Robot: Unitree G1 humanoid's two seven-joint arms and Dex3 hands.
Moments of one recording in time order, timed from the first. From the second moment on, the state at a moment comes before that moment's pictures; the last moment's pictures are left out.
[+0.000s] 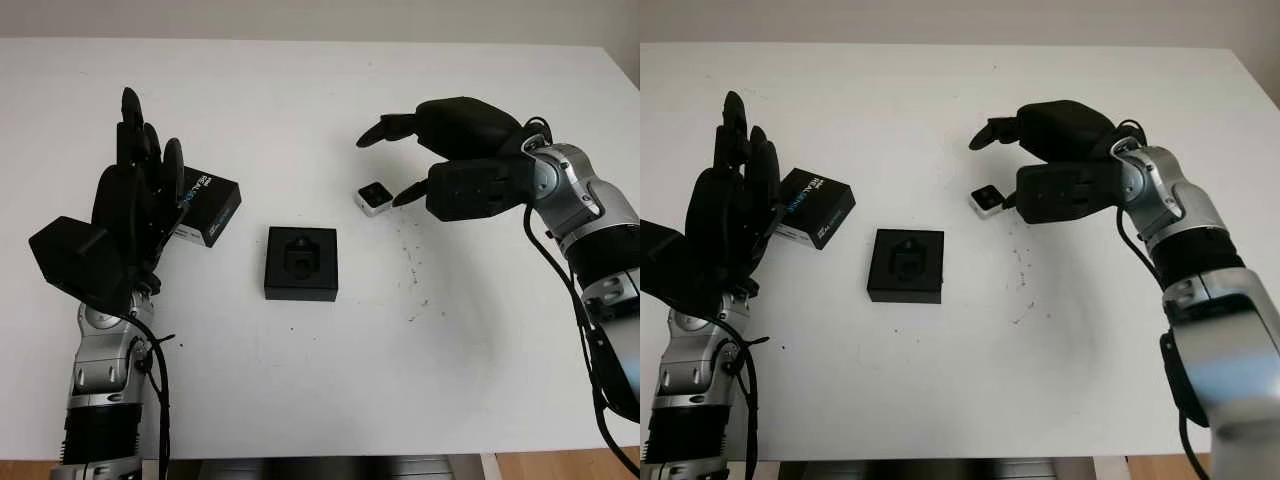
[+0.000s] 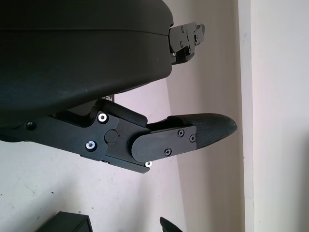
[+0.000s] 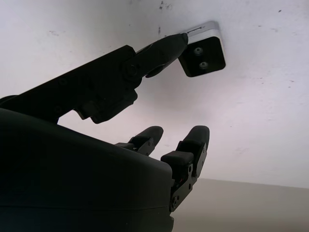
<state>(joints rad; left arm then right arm) -0.32 0.22 0.22 0.05 -0.14 -0.06 -0.09 -1.03 -0.62 0.32 0.86 -0.64 -0.47 0.21</state>
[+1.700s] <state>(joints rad) -0.31 0.22 0.22 0.03 -0.14 -0.04 -0.08 -1.03 -0.59 0.40 1.04 -0.66 -0.57 0.06</state>
